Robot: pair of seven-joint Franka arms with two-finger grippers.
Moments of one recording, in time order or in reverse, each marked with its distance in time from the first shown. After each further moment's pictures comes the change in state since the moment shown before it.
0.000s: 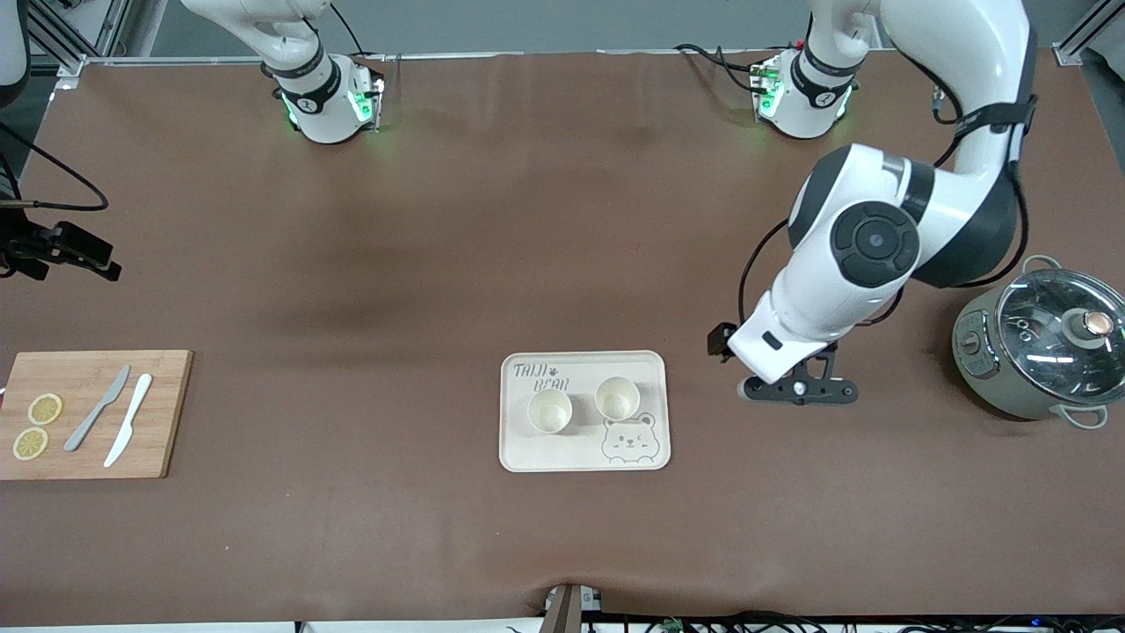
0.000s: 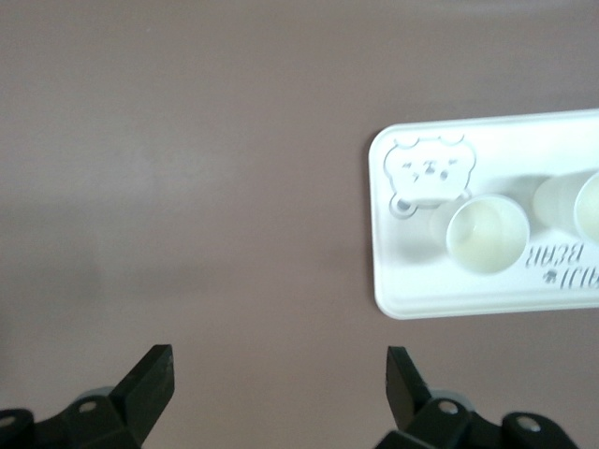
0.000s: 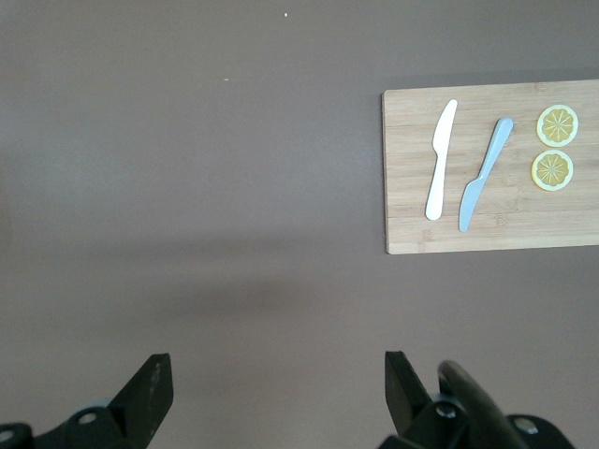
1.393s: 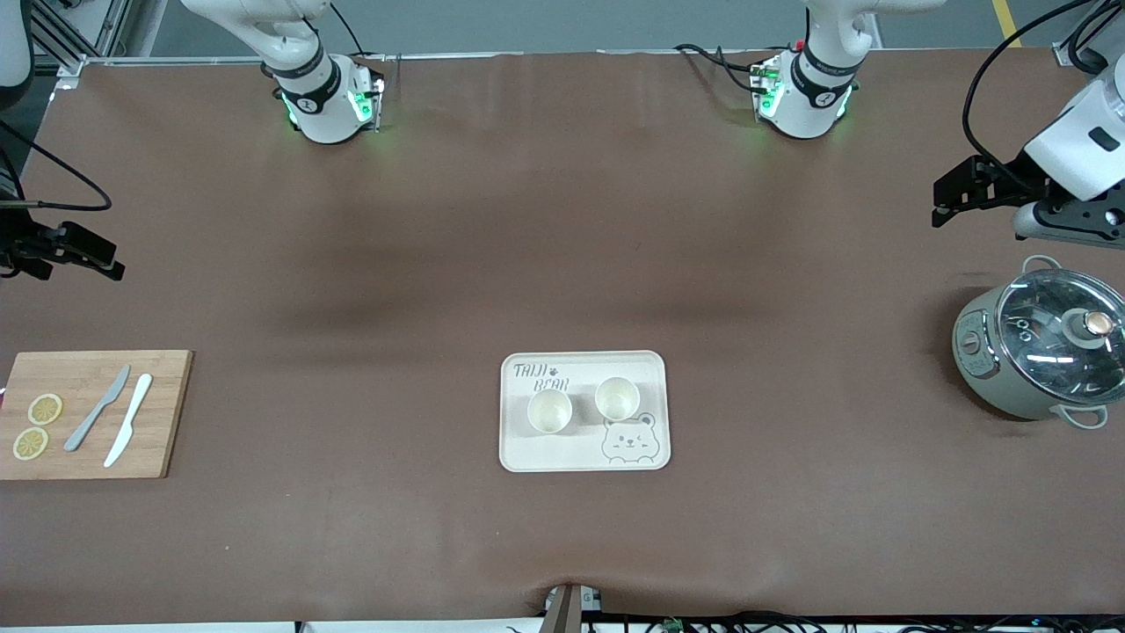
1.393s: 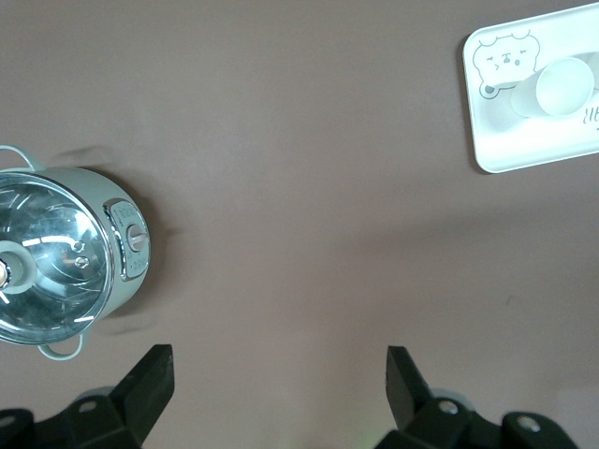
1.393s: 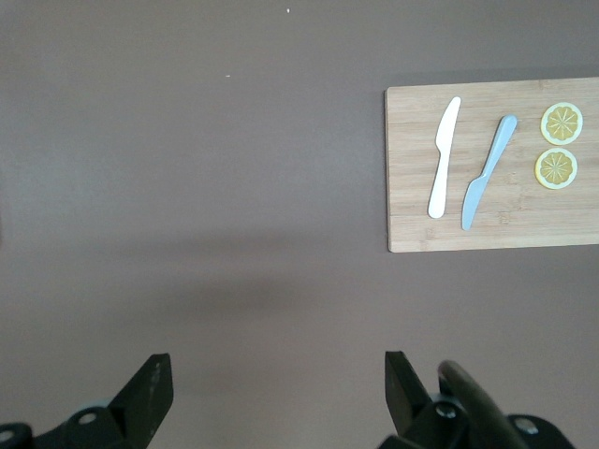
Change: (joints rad) left arm 0.236 -0.505 0.088 -0.214 -0.059 -0.320 0.466; right arm 0.001 -0.002 0.002 -0.008 0.001 0.001 -0.001
